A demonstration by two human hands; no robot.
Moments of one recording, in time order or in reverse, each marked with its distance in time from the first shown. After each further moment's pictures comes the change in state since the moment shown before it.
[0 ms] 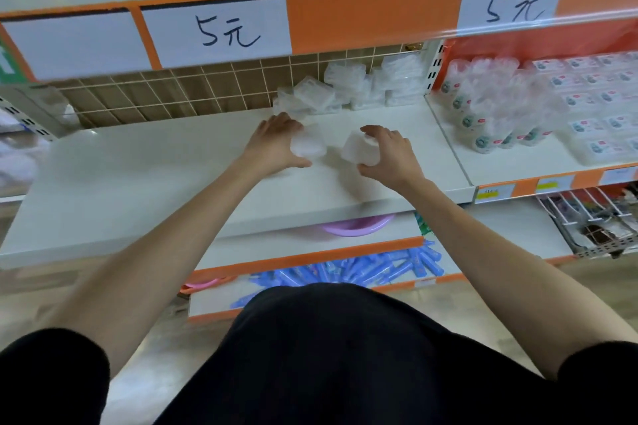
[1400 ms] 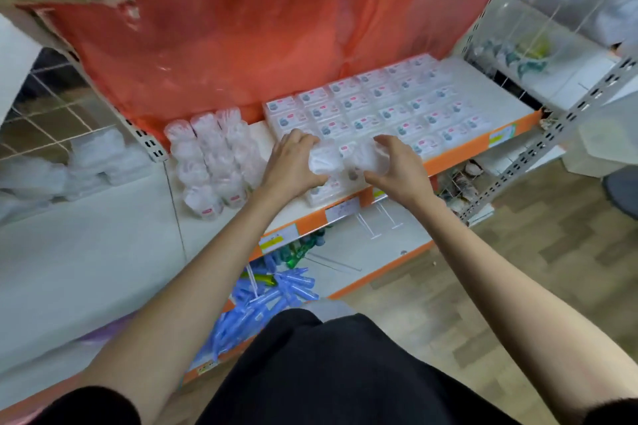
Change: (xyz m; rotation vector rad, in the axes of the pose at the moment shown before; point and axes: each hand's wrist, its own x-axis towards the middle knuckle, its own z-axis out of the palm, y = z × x) left_hand 0.203 0.550 0.107 -0.214 0.015 0.279; right_hand -0.104 0.457 -0.295 0.069 0.246 0.295
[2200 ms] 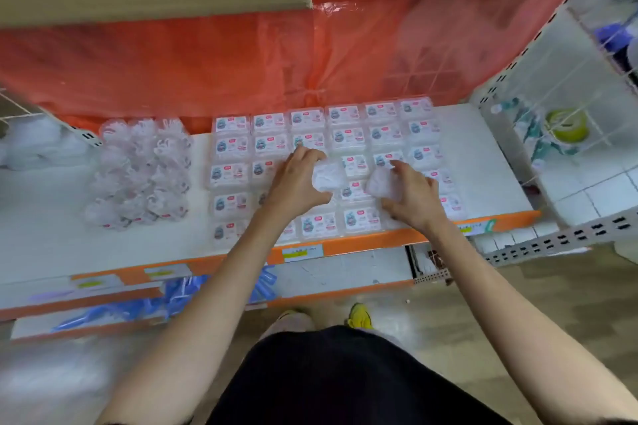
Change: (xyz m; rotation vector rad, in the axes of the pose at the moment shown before) left_hand 0.151 0.131 0.076 -0.120 0.021 -0.340; right_hand 0.164 0.195 -0.086 -0.137 -0.391 -0.051
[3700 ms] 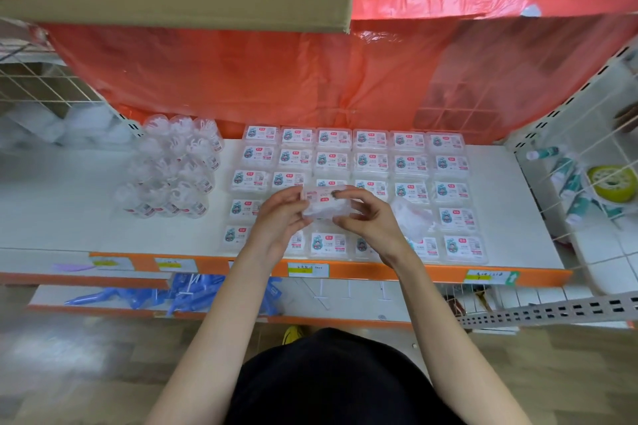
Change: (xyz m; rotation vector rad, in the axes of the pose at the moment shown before) left_hand -0.048 -0.004 -0.005 -1.399 0.282 -0.686; right_hand -0.006 -0.073 0.032 1.059 -0.229 -0.226
